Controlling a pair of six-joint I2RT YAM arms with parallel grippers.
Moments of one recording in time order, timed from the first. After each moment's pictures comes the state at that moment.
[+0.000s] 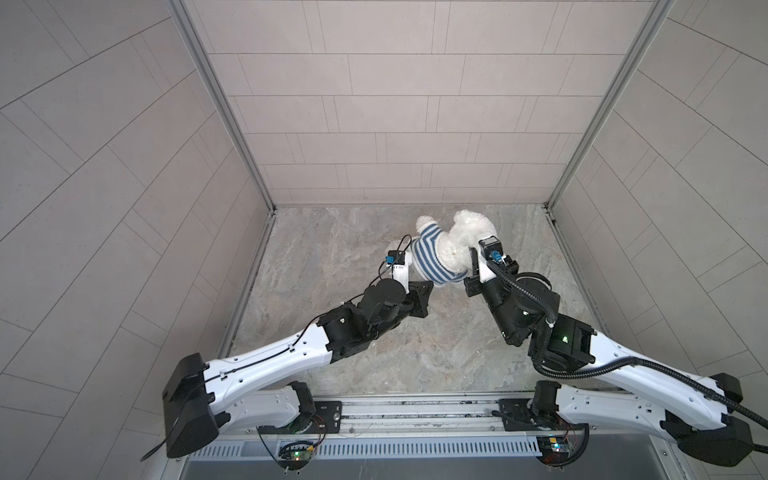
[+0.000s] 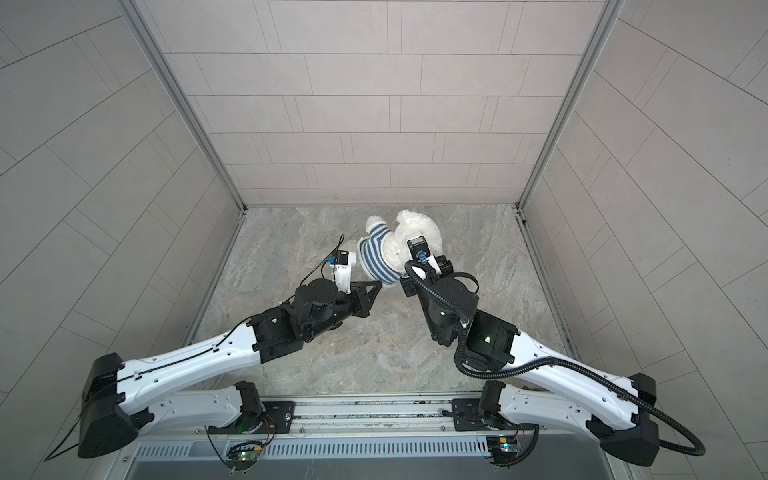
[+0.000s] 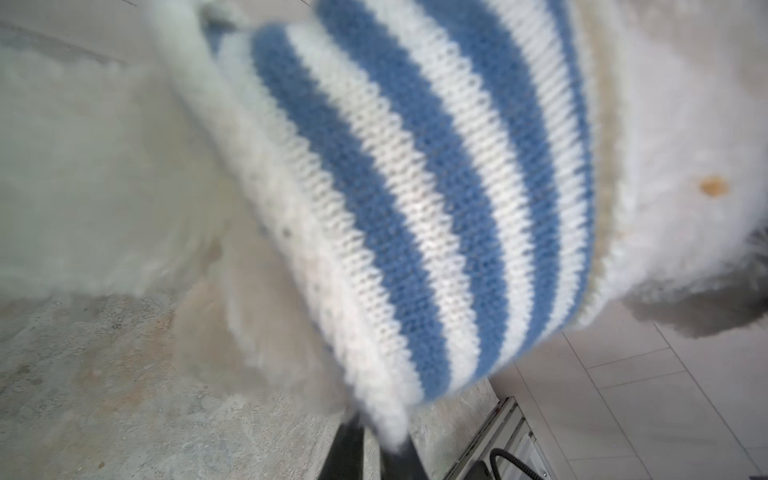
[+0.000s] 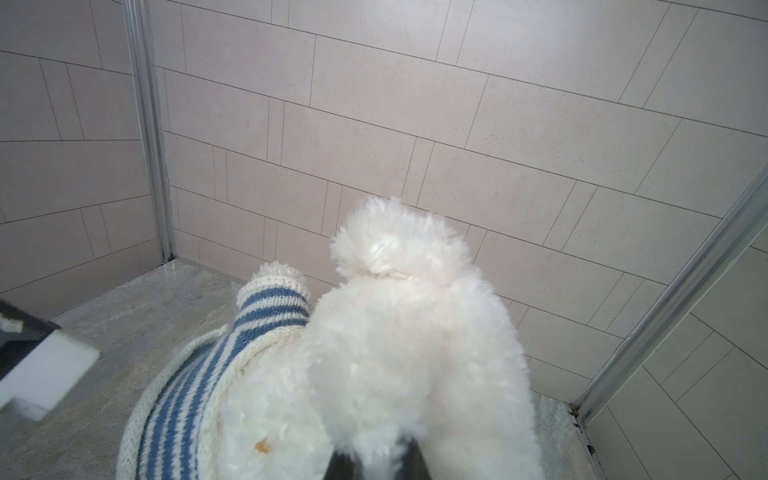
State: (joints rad) left arm -1.03 1.15 0.88 -0.04 -0.23 -0.79; right arm 1.05 0.92 0.97 -0.03 0.86 -0.20
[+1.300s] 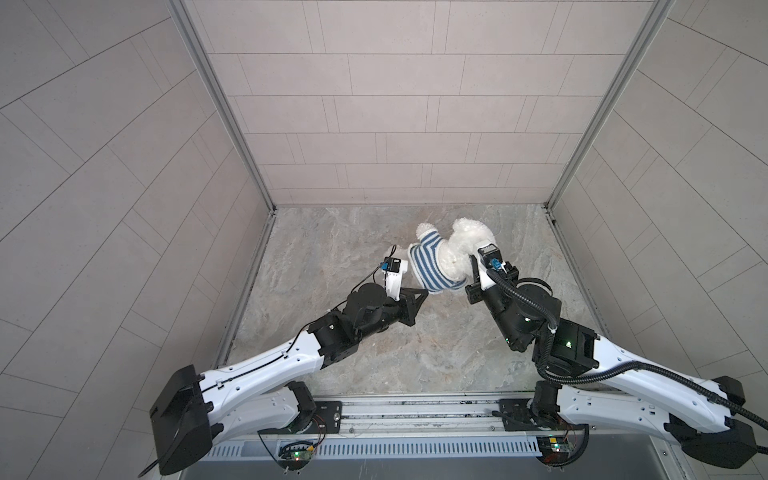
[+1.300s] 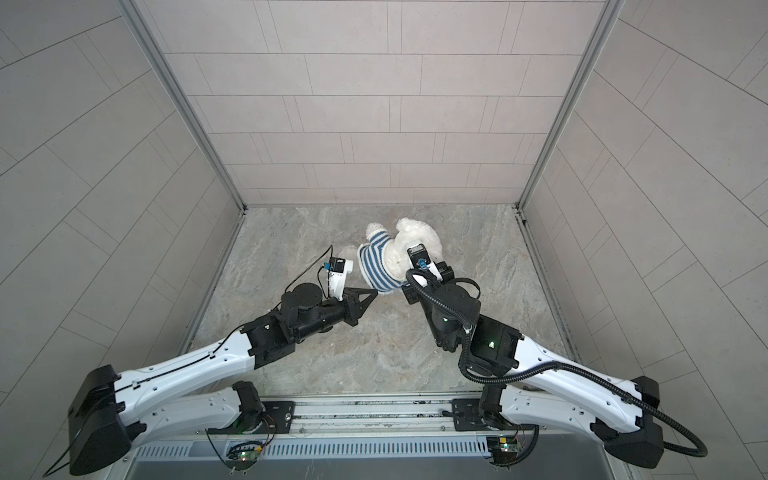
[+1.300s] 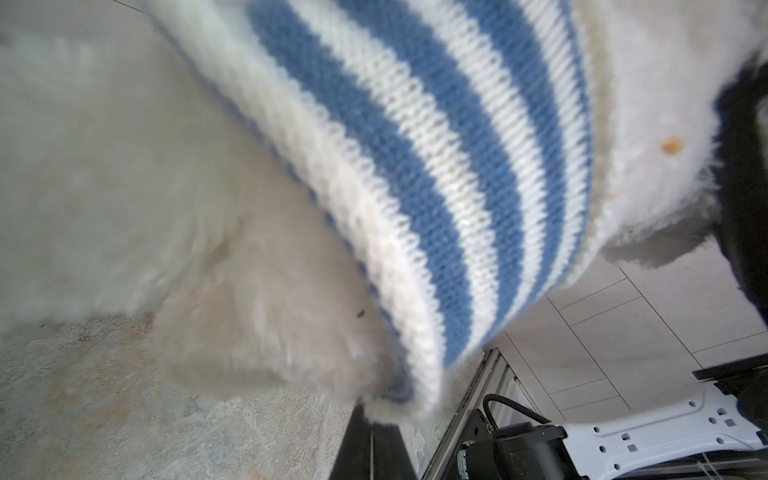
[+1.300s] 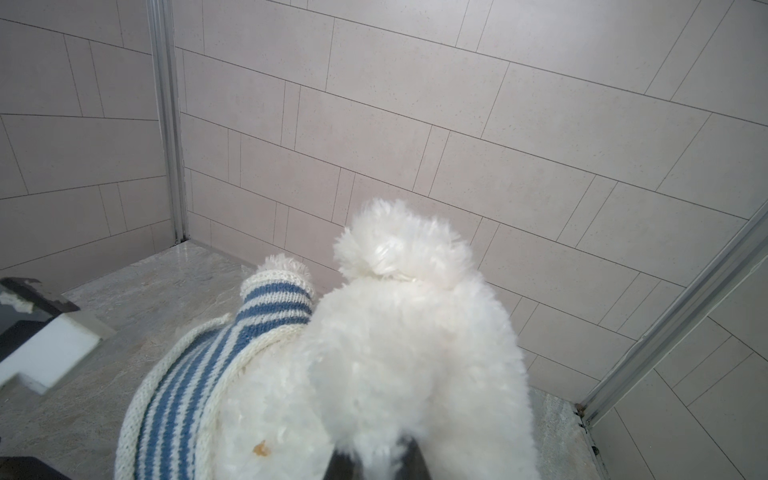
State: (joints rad) left arm -0.94 1.06 0.69 0.11 0.01 -0.66; right arm 1.06 0.88 0.92 -0.05 0.84 -0.20
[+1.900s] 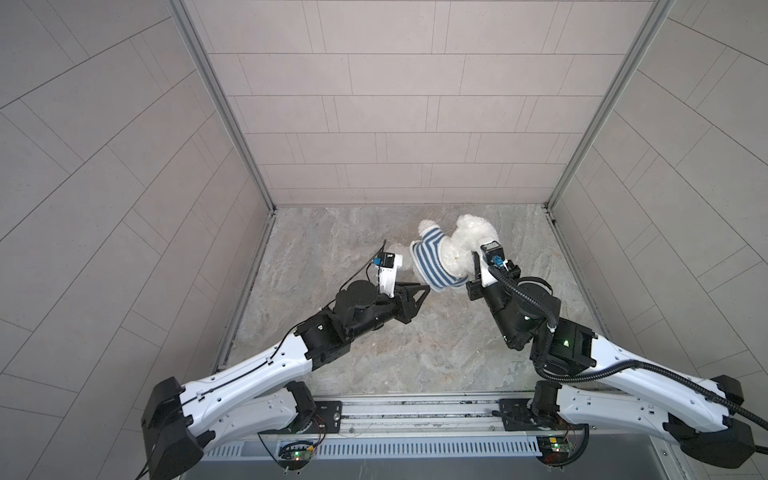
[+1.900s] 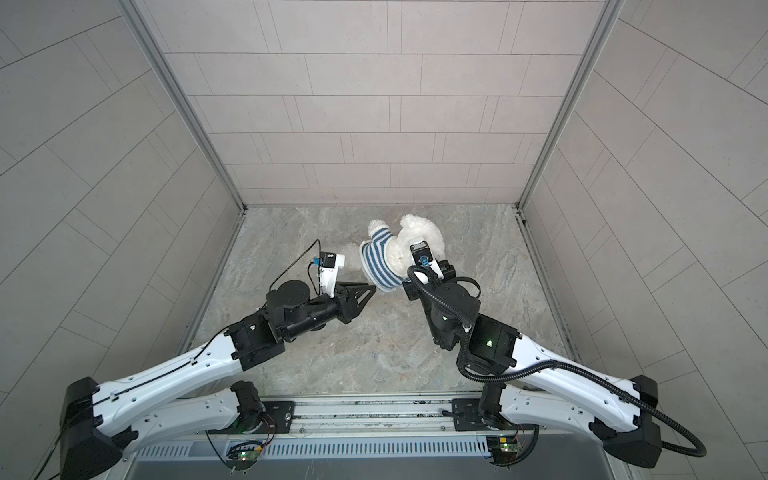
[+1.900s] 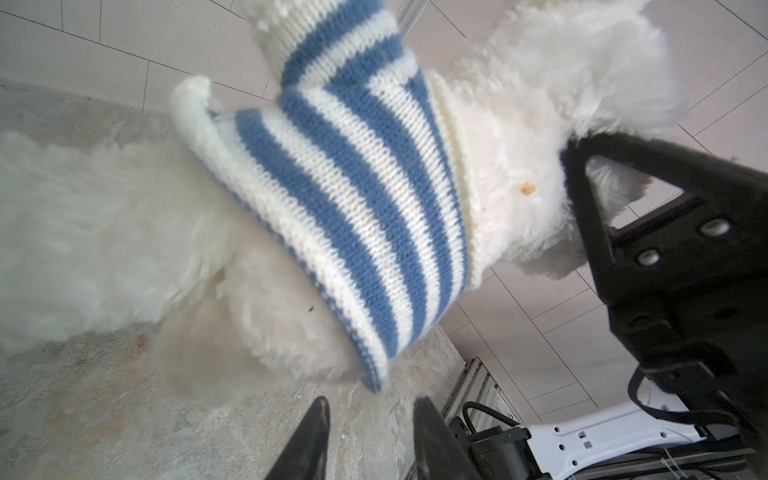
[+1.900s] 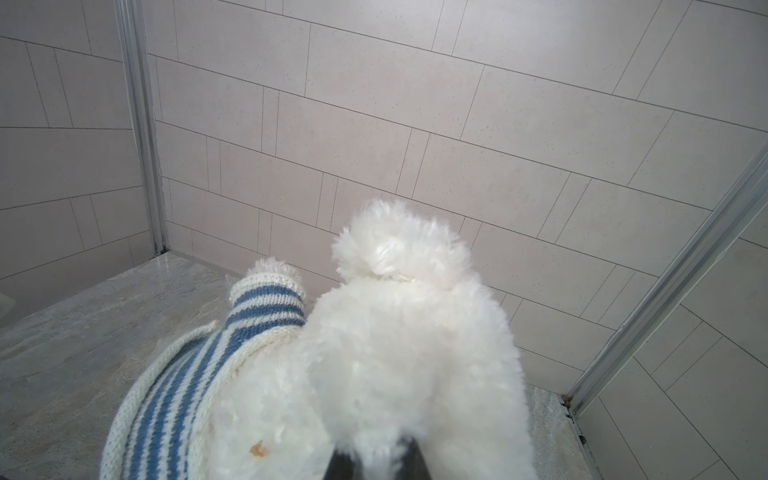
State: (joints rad) left arm -0.95 1.00 0.77 0.03 0.01 -0.66; right arm 1.06 0.89 0.92 -0.02 0.88 -0.20
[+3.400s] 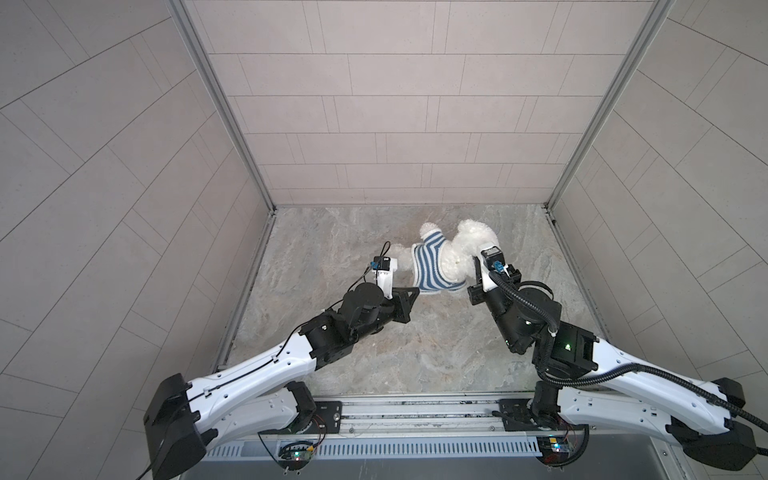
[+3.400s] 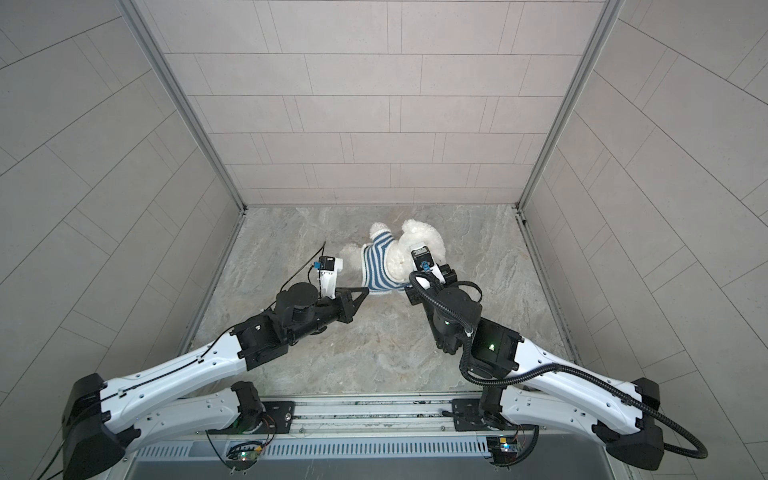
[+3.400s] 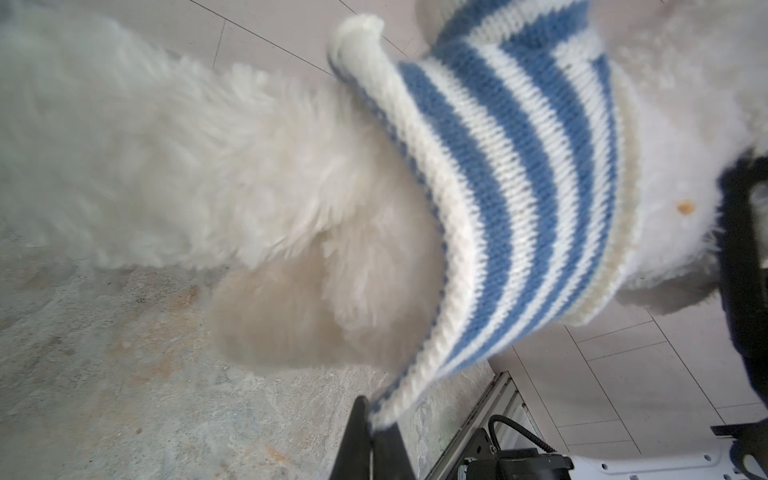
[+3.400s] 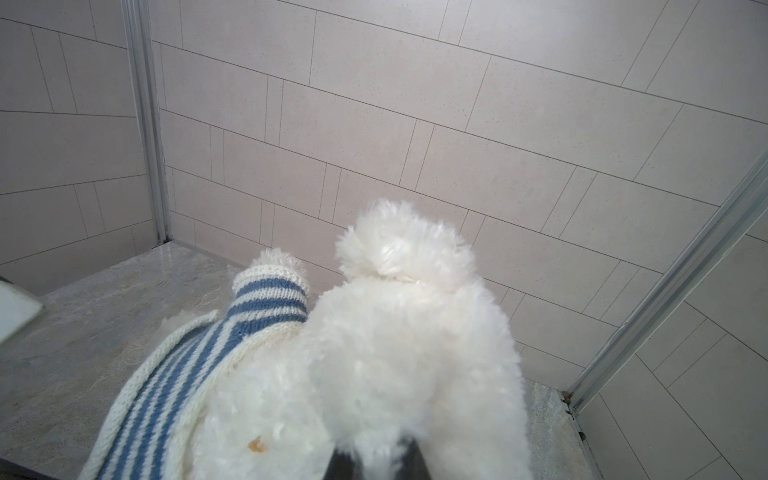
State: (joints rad) left arm -0.92 1.01 0.72 -0.03 -0.07 -0.76; right arm 1.06 0.86 0.88 -0.03 0.88 -0.20
